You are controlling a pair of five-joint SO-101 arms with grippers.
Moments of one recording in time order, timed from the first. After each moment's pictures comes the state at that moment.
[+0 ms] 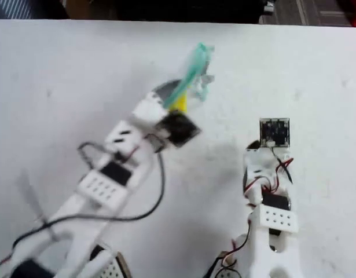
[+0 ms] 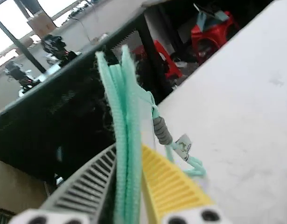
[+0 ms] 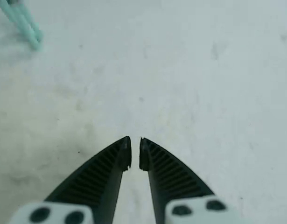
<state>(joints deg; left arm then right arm) 24.4 -34.9 58.9 -6.6 -29.3 10.0 -51.7 82.3 12.9 14.5</state>
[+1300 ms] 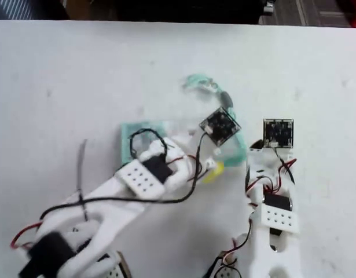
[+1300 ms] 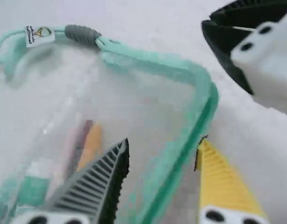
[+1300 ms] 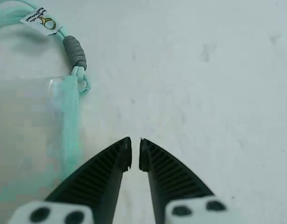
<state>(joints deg) 38.4 -17.5 45.0 30.0 -6.5 11.7 -51.6 82.3 12.0 14.5</state>
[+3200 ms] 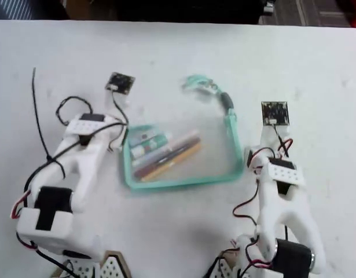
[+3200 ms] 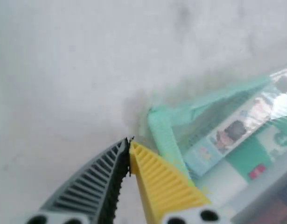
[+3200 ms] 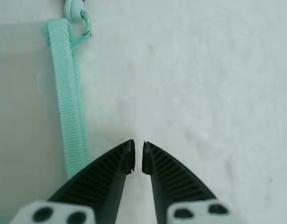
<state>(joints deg) -1.3 5.7 32.8 42.2 -9.5 11.9 -19.0 60.7 24.5 14.6</state>
